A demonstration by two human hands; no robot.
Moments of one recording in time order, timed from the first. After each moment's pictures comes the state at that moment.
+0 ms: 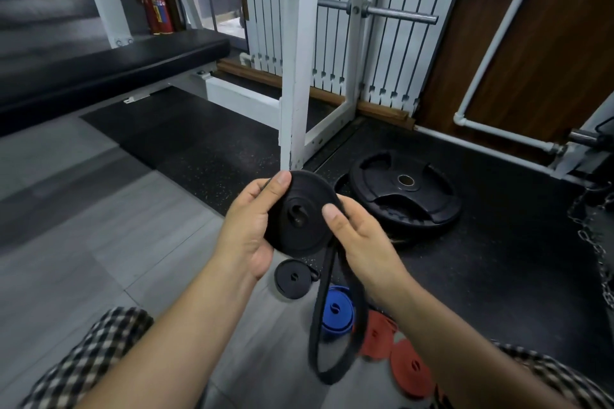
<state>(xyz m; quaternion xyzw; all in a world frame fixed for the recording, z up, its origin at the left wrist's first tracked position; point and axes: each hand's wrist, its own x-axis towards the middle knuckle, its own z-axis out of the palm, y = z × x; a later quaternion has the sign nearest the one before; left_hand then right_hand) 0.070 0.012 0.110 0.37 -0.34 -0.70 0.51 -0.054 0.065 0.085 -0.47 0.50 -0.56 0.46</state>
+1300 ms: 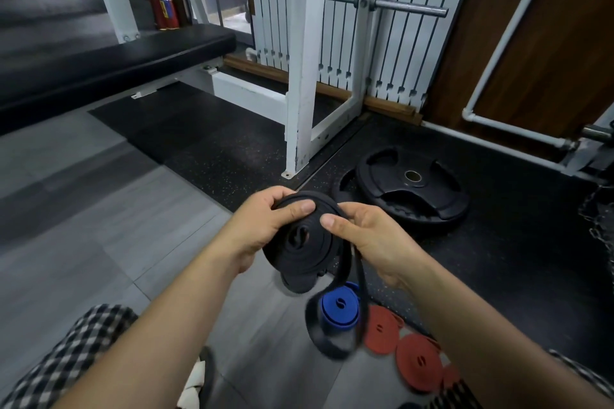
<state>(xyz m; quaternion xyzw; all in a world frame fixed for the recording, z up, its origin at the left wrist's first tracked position) 0.087 0.002 0.095 0.43 -0.57 -0.62 0.34 -0.064 0.060 0.088 -0.46 0.51 -0.47 0.56</state>
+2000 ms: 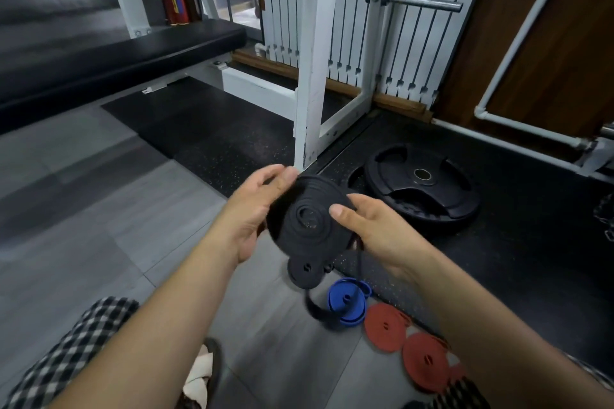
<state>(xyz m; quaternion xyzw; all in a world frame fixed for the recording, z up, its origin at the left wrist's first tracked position) 0.098 -0.010 0.094 0.46 -0.44 -0.66 0.40 -0.064 0.046 0.078 -0.49 0.56 -0.43 0.51</state>
